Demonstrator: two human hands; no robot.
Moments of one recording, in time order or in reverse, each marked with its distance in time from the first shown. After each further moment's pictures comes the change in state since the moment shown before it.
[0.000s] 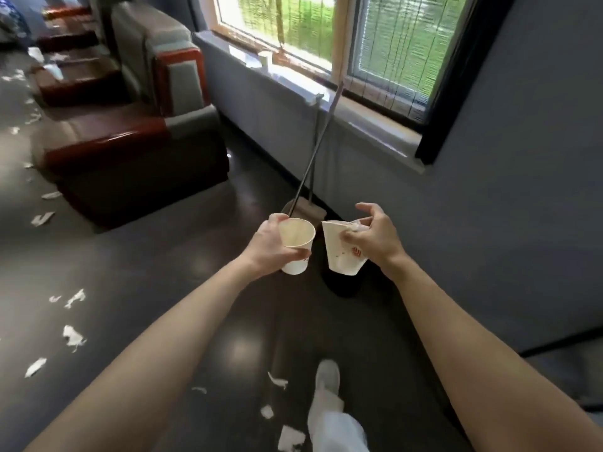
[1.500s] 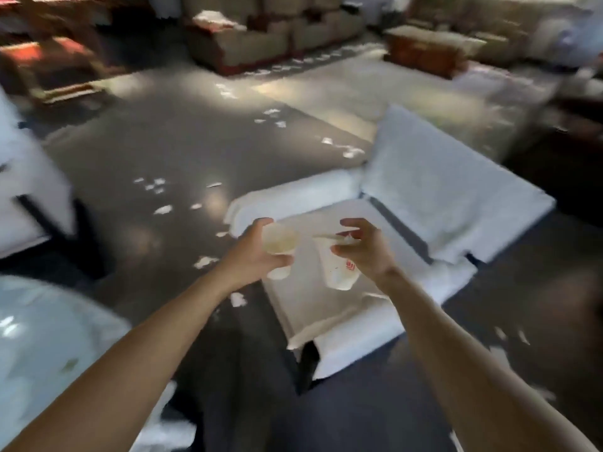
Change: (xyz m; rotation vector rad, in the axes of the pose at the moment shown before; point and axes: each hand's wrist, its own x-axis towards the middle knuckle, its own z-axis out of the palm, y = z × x) left_hand -1.319 -0.120 0.191 -0.151 1.148 -0.726; right_hand -1.143 0.044 0.131 -0.156 -1.297 -0.485
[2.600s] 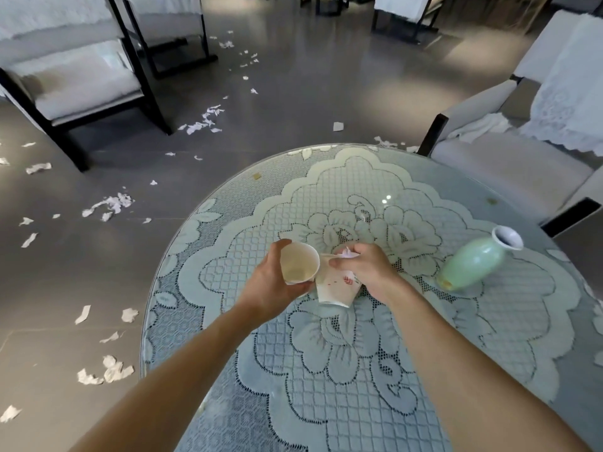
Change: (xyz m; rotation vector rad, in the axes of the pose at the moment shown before) left_hand -0.541 -0.379 -0.261 -0.107 1.294 -0.996; right_hand -0.315 -0.090 0.758 -0.456 -1.535 -0.296
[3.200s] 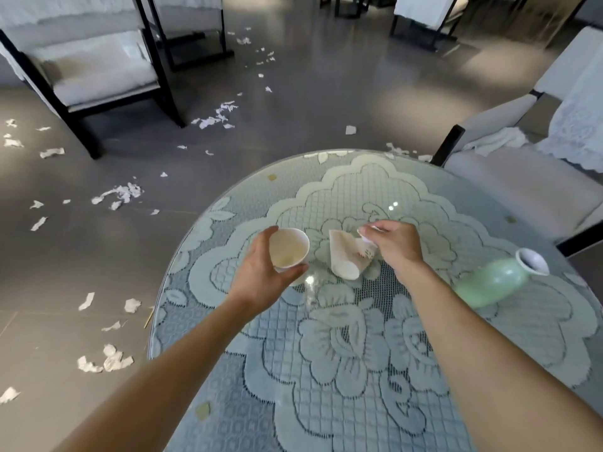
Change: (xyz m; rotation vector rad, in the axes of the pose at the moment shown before) left_hand 0.014 -0.014 -0.028 -0.044 0.178 -0.045; right_hand 0.029 -0.039 -0.014 -0.052 0.291 -0.160
